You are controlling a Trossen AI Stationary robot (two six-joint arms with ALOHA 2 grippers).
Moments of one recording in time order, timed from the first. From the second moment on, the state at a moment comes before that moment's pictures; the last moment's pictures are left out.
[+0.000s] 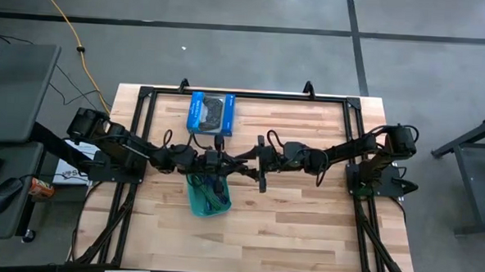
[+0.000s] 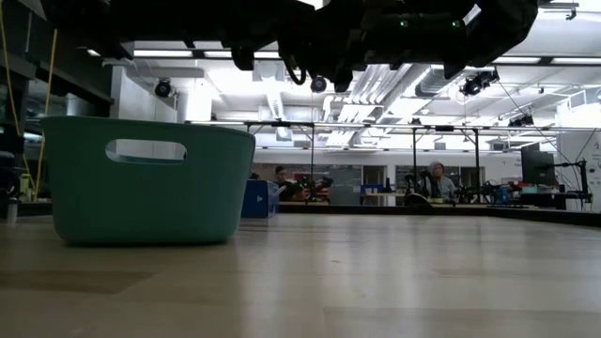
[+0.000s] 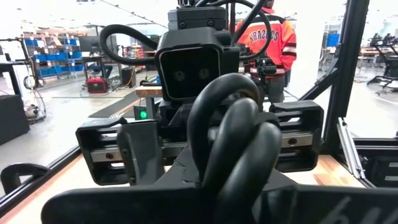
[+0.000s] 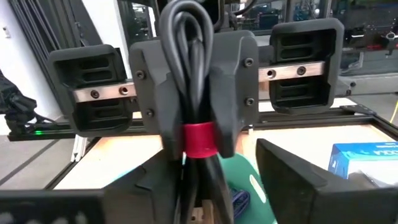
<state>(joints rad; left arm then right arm) -0.05 1.54 0.62 0.99 -0.23 0.05 0.05 1.66 0.78 0.86 -0.03 0.07</state>
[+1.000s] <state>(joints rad) -0.05 1.31 0.62 0.59 -0.28 0.06 0.07 1.37 0.77 0.36 -0.08 0.01</state>
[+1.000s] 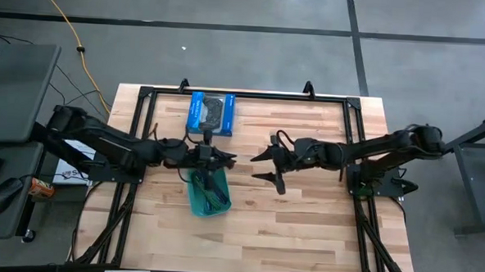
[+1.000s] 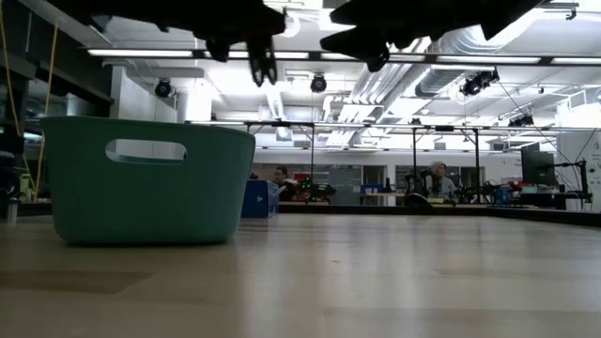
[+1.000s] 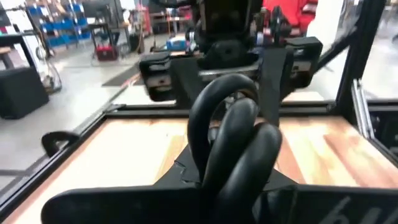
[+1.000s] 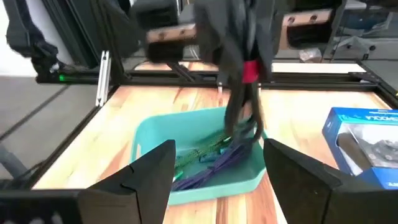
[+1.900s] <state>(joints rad) 0.00 1.12 0.45 0.66 -0.20 -0.01 0.18 0.71 0.28 0.57 0.20 0.06</state>
